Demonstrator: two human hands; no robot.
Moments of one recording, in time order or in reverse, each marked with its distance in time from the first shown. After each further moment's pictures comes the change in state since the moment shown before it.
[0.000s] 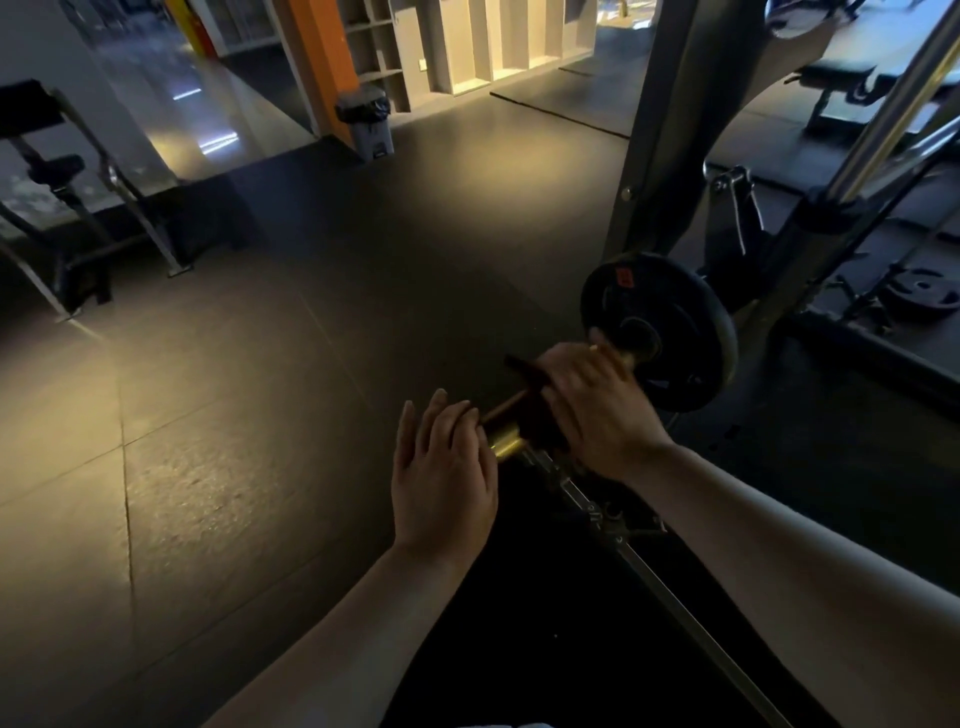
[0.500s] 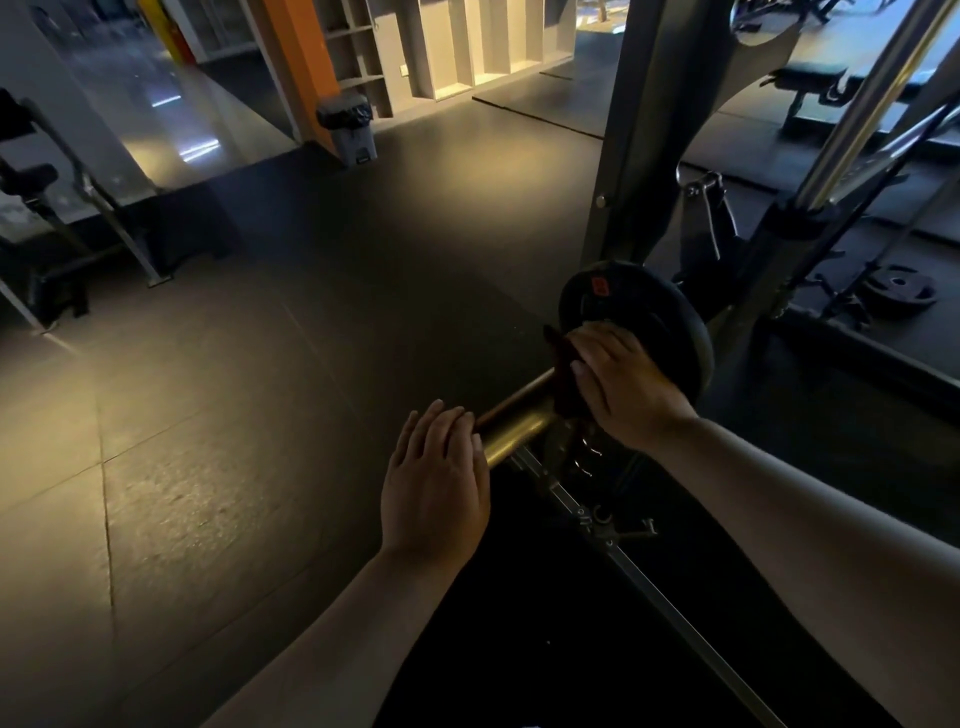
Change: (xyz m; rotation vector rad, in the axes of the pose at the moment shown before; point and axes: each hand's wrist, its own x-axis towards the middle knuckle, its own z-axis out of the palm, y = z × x) left_hand 0.014 0.005 0.009 0.021 0.010 0.095; right_hand 0.008 0.057 -0.014 0.080 -0.042 0.167
